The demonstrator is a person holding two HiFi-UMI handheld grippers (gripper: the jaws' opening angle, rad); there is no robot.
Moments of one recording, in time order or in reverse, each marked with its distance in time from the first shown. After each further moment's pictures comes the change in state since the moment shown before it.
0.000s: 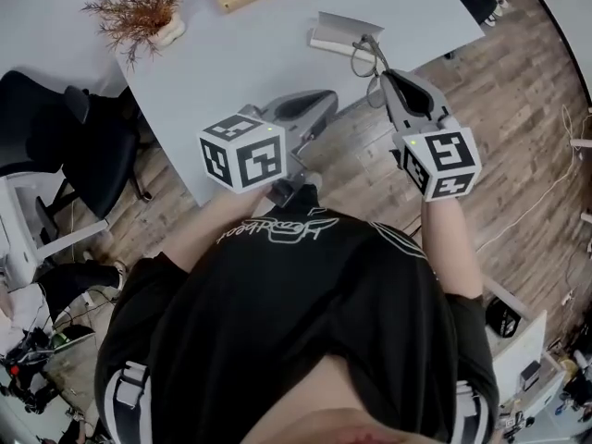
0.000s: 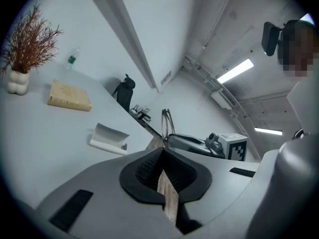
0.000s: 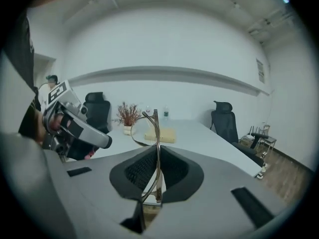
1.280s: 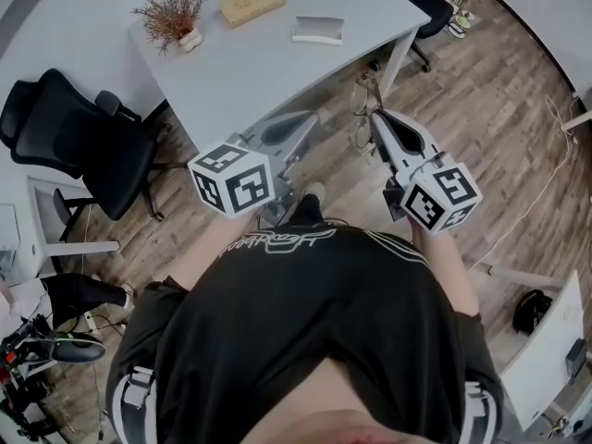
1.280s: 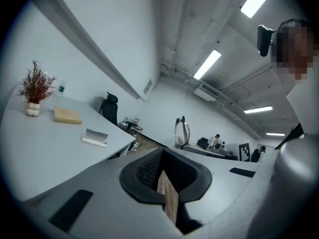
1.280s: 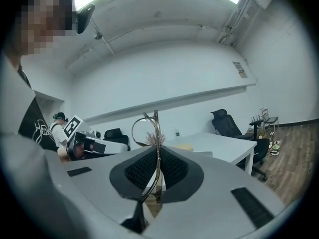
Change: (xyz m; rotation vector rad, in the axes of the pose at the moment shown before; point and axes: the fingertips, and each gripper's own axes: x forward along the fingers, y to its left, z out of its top) left arm -0.126 -0.213 -0.106 0.236 -0.096 -0.020; right arm -0.278 0.139 -0.011 0.268 -0.321 0.065
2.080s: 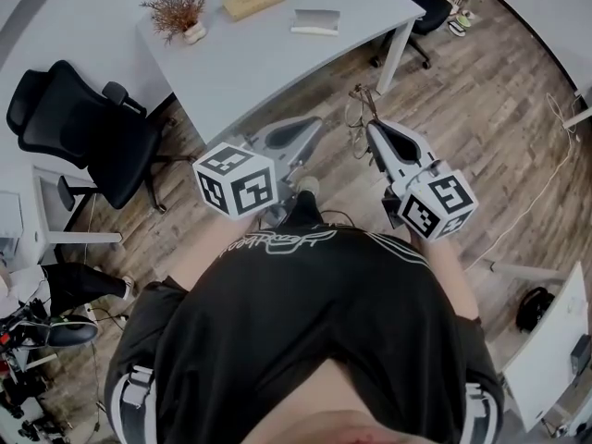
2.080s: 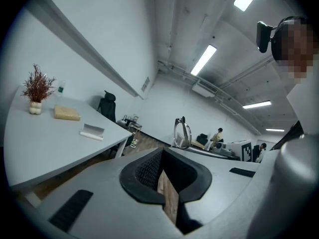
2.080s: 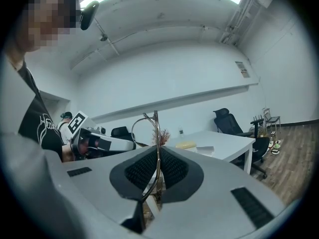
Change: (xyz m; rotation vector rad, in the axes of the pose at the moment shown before) left arm -0.018 -0.062 -0.037 0.030 0.033 0.006; right arm -0.067 0.036 -0.018 -0.006 0.011 0.034
